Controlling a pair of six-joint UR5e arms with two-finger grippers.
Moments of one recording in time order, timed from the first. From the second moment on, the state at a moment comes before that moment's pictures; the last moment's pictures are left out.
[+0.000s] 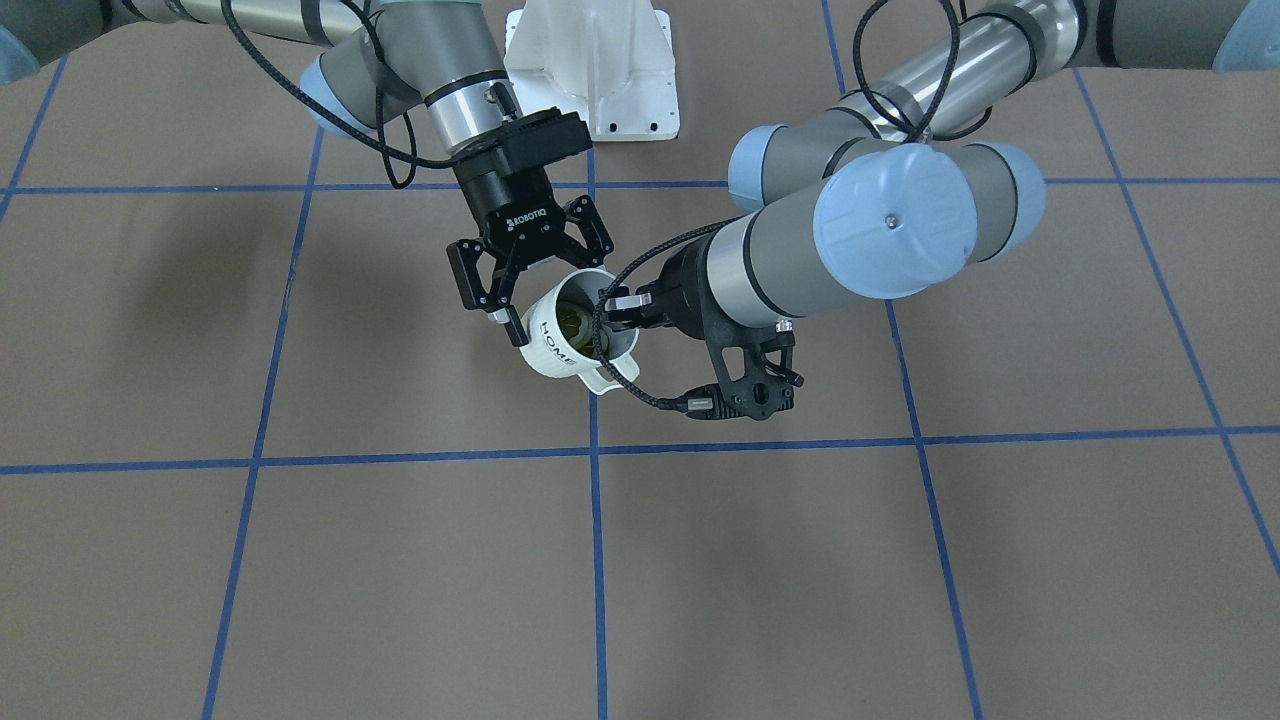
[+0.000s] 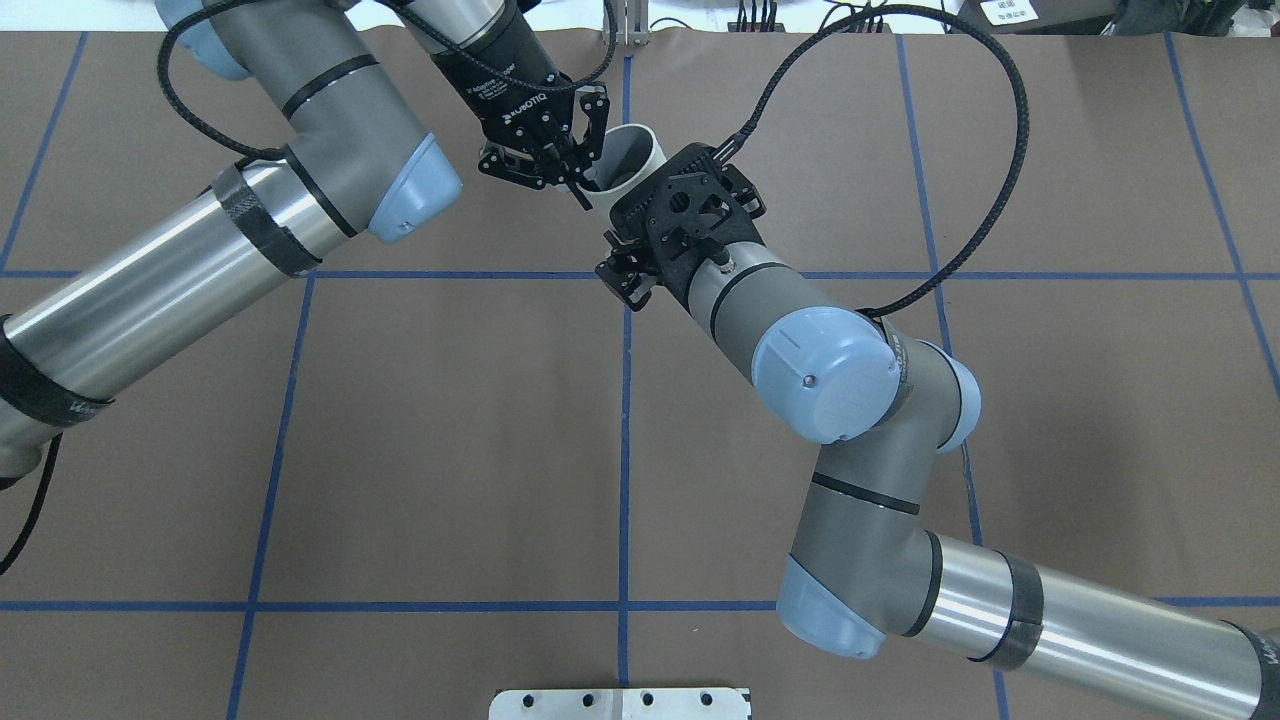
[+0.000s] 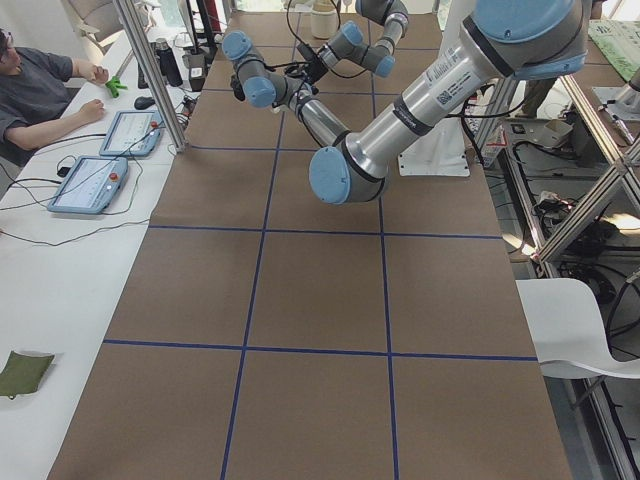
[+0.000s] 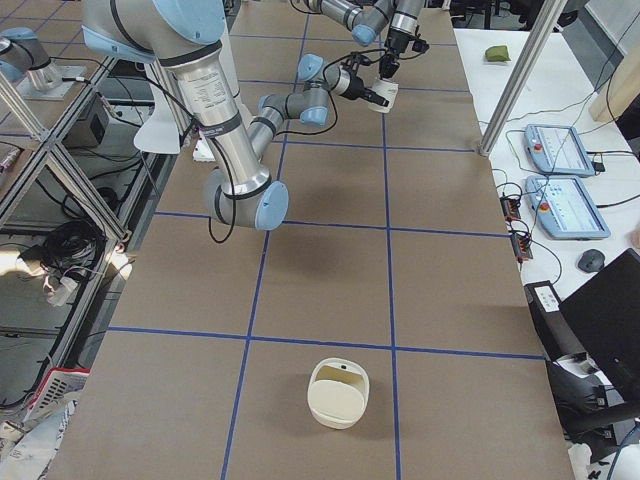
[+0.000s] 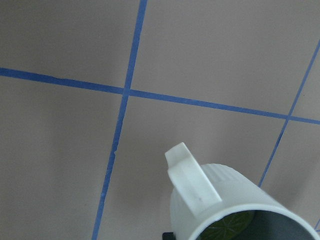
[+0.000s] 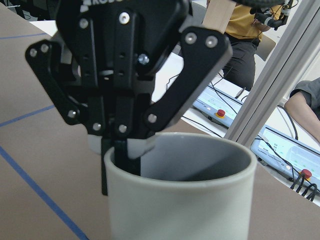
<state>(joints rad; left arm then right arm) -0.89 -2.51 -1.30 -1.89 -2.66 -1.36 0.45 -0.97 1.73 -0.94 1.14 0.46</state>
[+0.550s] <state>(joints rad) -0.89 -2.51 -1.32 -1.89 -2.66 -1.37 0.45 -0.98 1.73 -0.94 1.14 0.46</state>
